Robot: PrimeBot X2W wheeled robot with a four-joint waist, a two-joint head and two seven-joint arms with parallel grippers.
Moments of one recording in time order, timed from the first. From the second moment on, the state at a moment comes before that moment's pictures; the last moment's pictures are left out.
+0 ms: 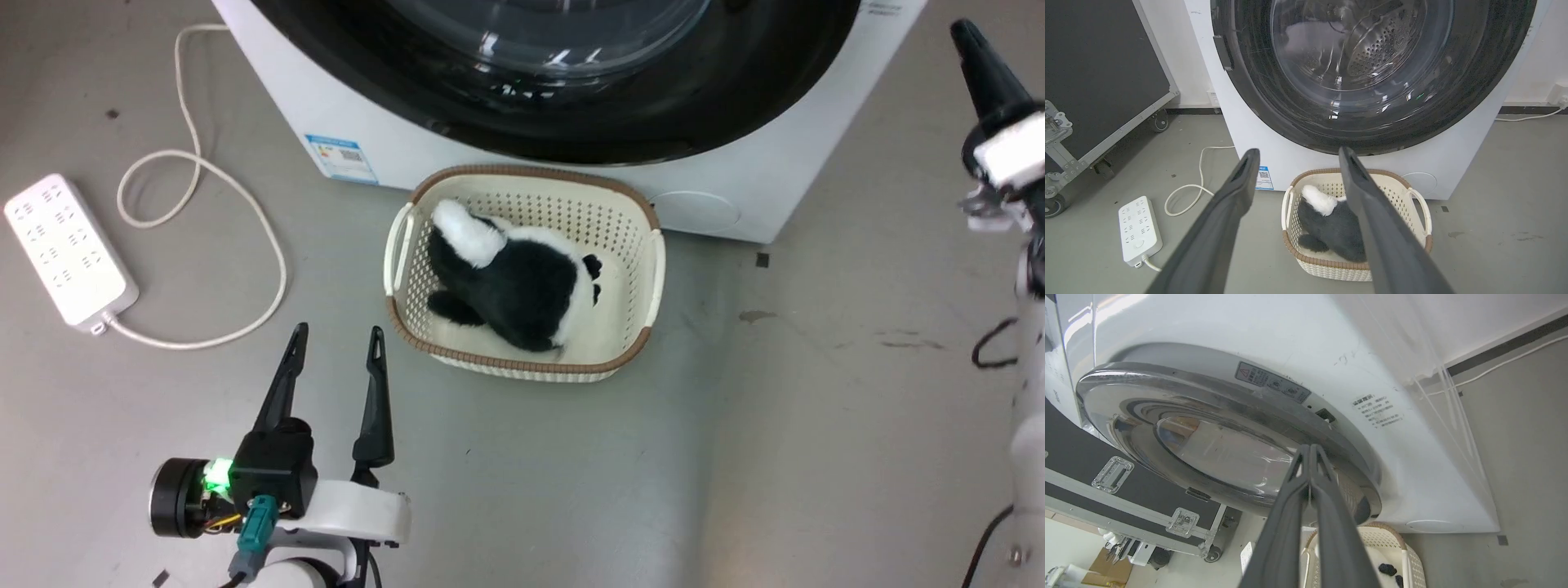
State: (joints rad) left arm -0.09 0.06 -0.12 -0.05 -0.01 0.09 -0.18; right arm -0.84 -0.16 -0.21 0.46 0.78 0.13 0.32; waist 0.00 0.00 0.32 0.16
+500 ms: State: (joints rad) left arm -0.11 0.06 -0.15 -0.06 -0.01 0.12 -0.21; right arm -1.18 -0.23 -0.36 0.82 0.94 0.13 0.59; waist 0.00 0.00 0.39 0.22
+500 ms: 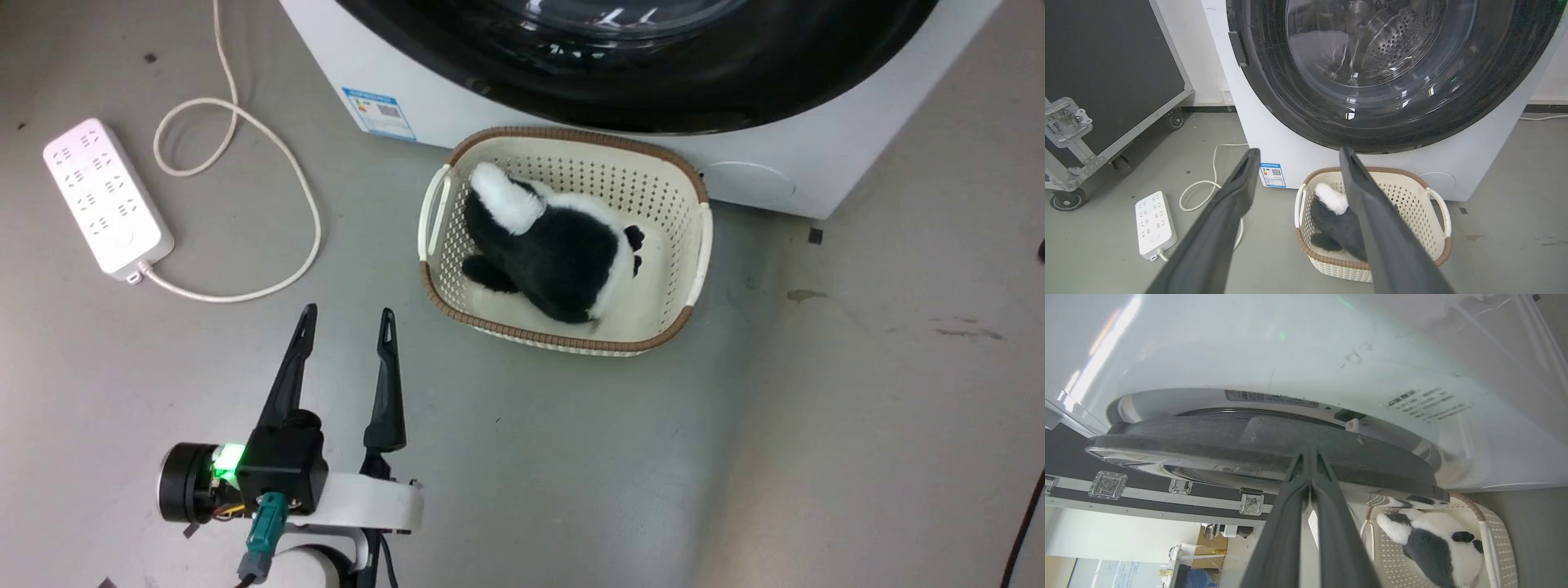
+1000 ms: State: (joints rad) left arm -0.15 0.05 -0.18 -0.07 -0.01 0.14 -0.26; right arm -1.48 -0.32 -0.43 1.11 1.00 0.13 0.74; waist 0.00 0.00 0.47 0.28
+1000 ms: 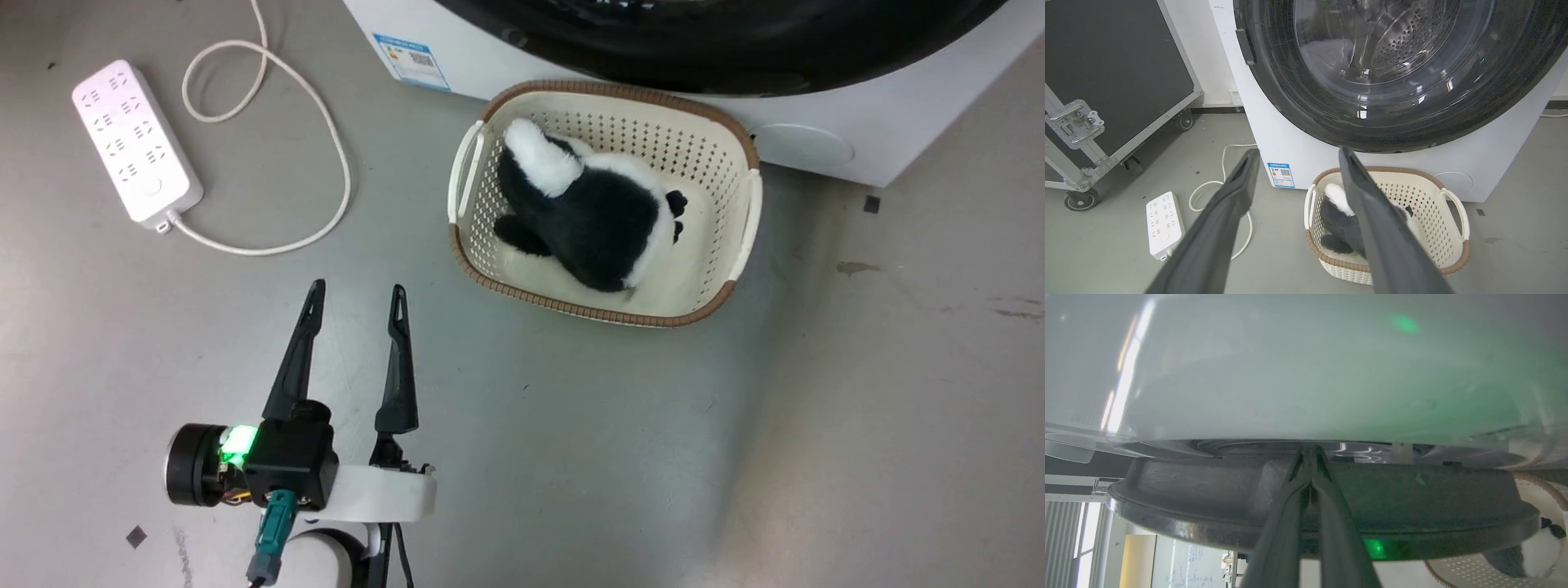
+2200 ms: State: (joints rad) left arm -0.04 0.08 -0.19 -0.02 -0.02 0.12 -0.26; right arm -0.88 -0.06 -0.40 0.85 1.06 0.13 1.05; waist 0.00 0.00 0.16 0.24
